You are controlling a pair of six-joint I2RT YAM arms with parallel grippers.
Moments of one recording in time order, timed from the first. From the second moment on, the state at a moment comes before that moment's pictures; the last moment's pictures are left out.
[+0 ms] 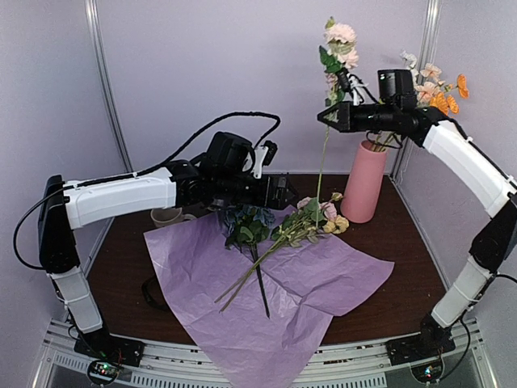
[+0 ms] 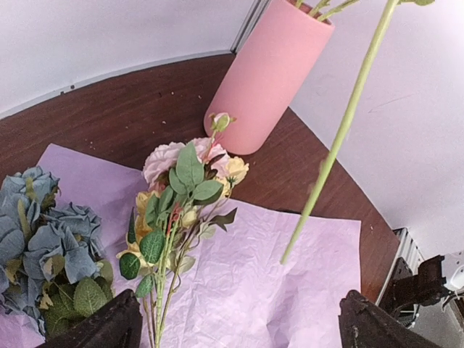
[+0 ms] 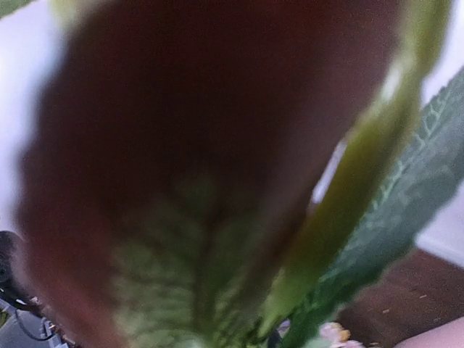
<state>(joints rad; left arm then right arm) -0.92 1.80 1.56 -0.25 0.10 -0.43 0.42 1.64 1.82 -0.49 -0.48 0.17</state>
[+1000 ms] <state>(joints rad) -0.92 1.80 1.52 -0.26 0.16 -0.41 0.14 1.58 1.87 -0.23 -0.06 -0.10</state>
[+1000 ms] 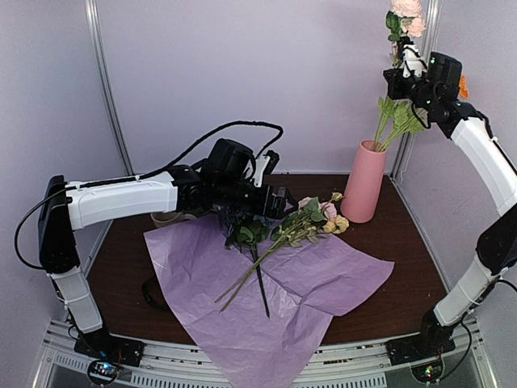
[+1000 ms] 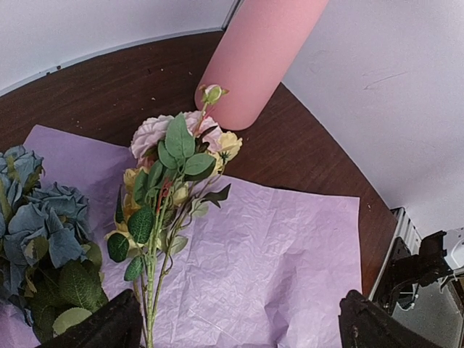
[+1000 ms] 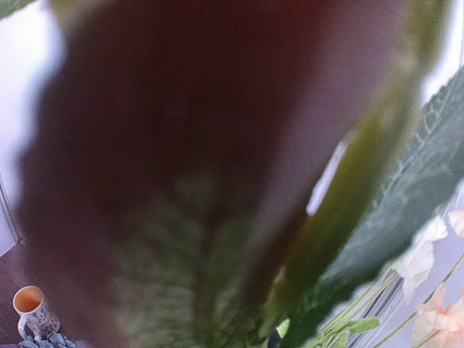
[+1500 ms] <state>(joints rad) -0.92 1.81 1.52 -0.30 0.14 -0.41 0.12 1.58 1.49 -0.16 -0.10 -0.06</state>
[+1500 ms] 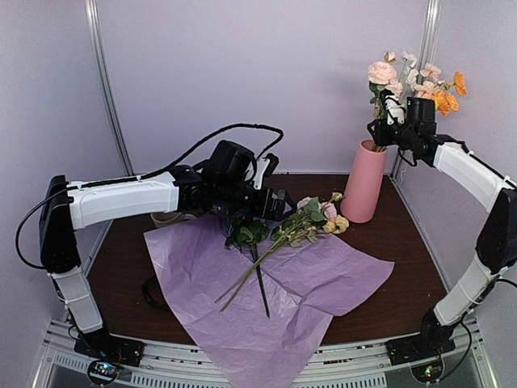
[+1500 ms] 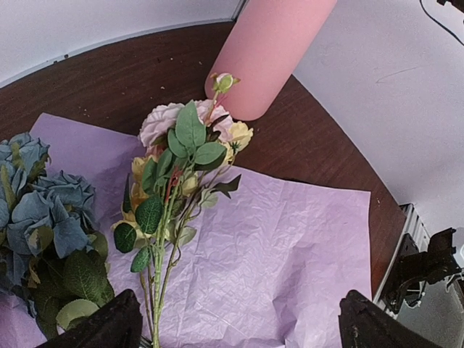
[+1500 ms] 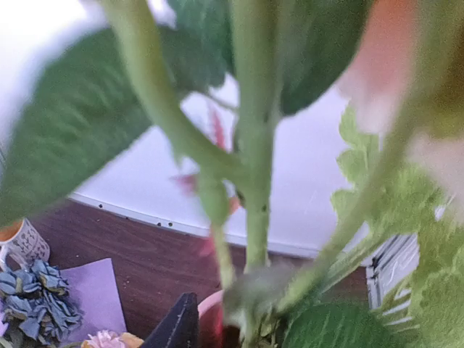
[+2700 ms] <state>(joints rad) -0.90 2.03 1.60 -0.72 0.15 -0.14 0.17 1.16 0.88 -0.21 -0.61 -0.04</state>
